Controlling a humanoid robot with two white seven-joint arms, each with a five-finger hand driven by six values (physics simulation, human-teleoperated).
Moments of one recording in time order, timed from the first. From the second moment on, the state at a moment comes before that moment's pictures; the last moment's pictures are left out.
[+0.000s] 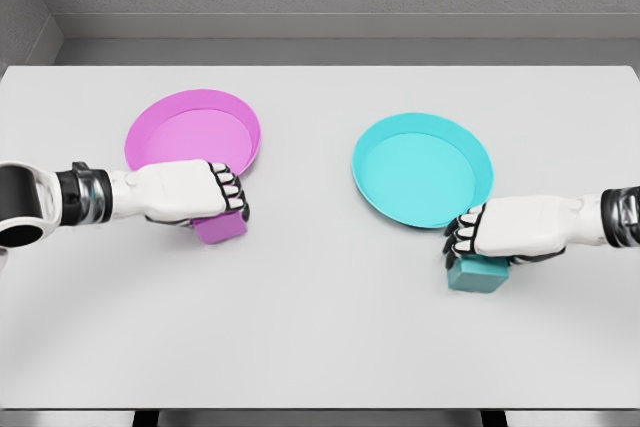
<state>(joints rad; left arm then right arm) -0.52 0.75 -0.60 -1.67 -0.64 -0.61 -0.61 -0.67 -1.09 0.88 -1.75 0.31 -0.61 0.61</state>
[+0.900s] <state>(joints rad) -0.72 0.66 -0.49 -1.25 -0.46 -0.62 -0.61 -0.71 -0.72 0.40 -1.20 0.10 -0.61 0.61</state>
